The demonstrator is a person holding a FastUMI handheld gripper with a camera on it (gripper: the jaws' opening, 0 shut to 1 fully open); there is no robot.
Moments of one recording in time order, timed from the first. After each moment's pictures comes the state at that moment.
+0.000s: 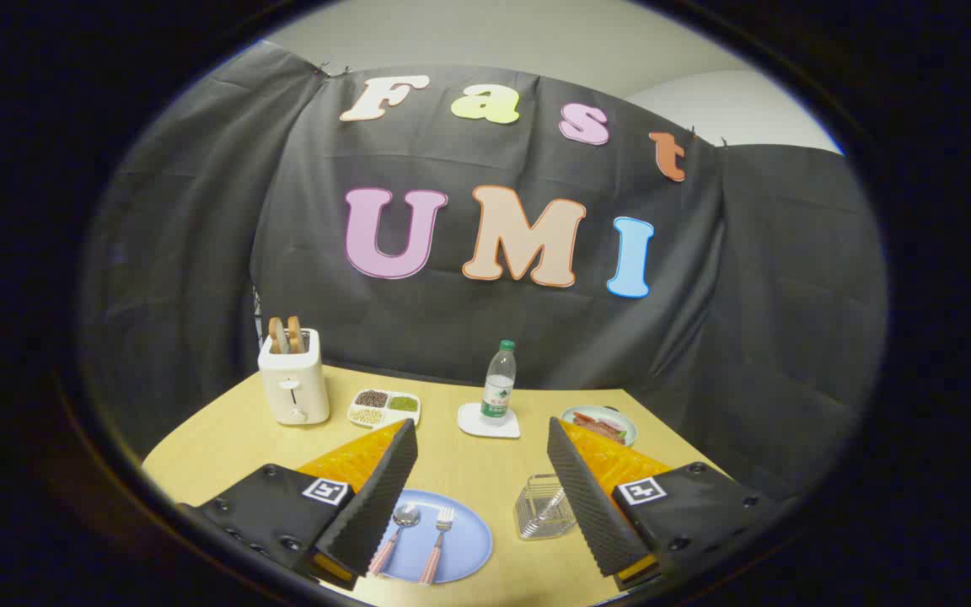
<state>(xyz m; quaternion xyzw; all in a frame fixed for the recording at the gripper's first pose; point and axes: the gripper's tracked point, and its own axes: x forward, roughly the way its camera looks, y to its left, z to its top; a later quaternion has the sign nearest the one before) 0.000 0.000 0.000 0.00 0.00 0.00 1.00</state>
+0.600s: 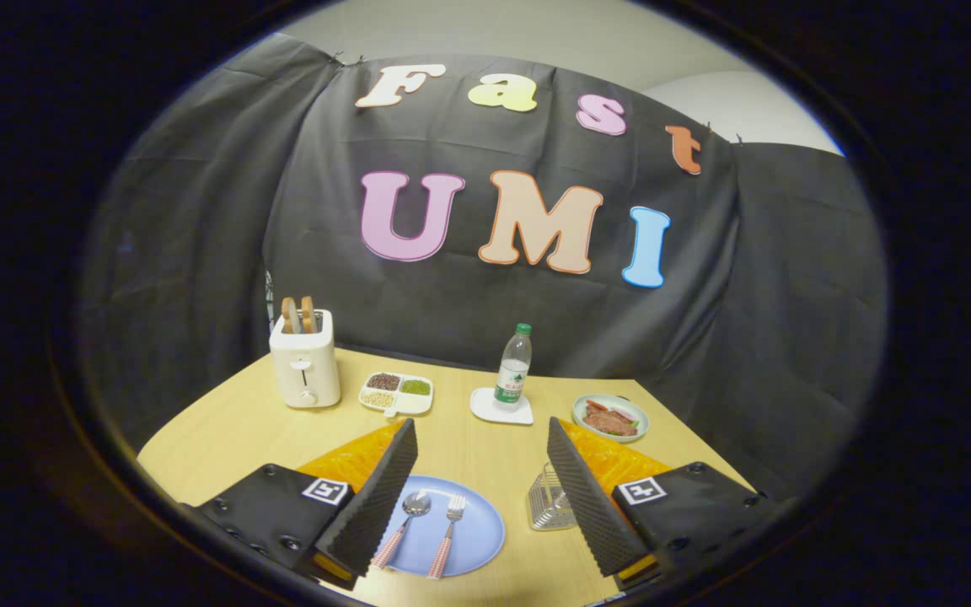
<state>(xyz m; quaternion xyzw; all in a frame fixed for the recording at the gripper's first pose) -0.001 0.022 -0.023 -0.01 0.02 0.02 1.00</state>
